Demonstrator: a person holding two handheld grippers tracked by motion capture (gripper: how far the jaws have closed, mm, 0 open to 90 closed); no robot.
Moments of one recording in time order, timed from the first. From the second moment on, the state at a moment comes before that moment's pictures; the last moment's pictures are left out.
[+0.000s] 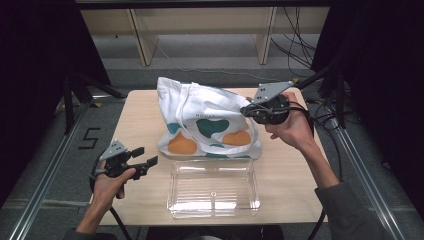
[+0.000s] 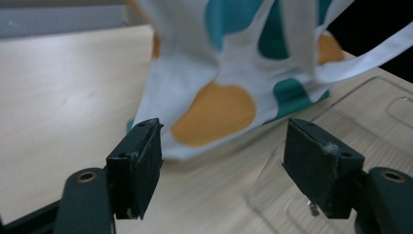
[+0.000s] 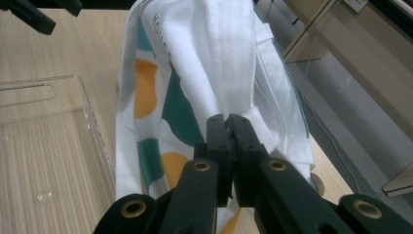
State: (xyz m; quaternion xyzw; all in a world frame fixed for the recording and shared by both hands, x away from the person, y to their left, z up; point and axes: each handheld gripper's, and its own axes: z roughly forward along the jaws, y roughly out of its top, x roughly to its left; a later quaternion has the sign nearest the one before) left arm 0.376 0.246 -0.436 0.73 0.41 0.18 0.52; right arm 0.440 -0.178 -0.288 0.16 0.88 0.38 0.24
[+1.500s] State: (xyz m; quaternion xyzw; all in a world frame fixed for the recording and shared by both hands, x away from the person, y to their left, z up) left arm 0.441 0.192 -0.376 0.81 0.29 0.14 0.50; right arm 0.435 -0.180 -0.293 0.14 0.87 0.40 0.25
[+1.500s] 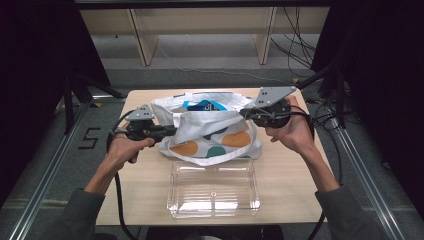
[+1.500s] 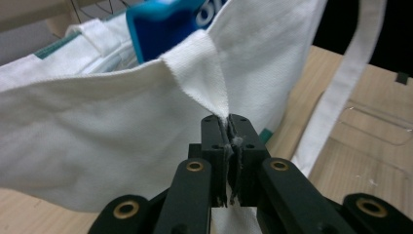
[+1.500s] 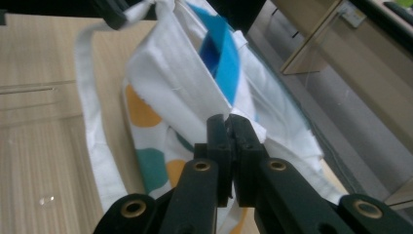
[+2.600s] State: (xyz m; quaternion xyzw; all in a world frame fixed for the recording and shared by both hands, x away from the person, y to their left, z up) left arm 0.478 0.151 -0.473 0.85 0.31 0.08 0.42; right arm 0.479 -0.195 -0.426 0.22 0.90 0.34 0.13
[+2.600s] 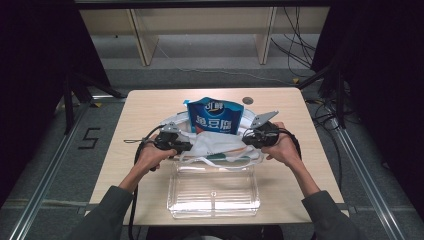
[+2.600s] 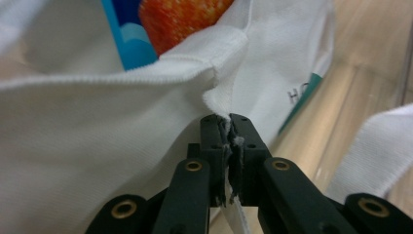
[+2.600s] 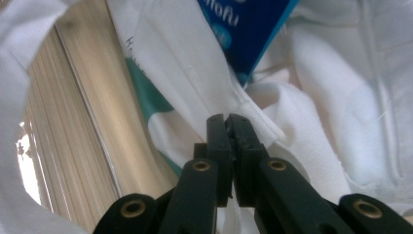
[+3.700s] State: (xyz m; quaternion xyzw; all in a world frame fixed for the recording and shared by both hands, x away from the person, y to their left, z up) left arm 0.474 0.209 -0.394 0.77 0.38 0.15 0.49; right arm 0.498 -0.241 -0.394 0.35 0.83 0.40 0.17
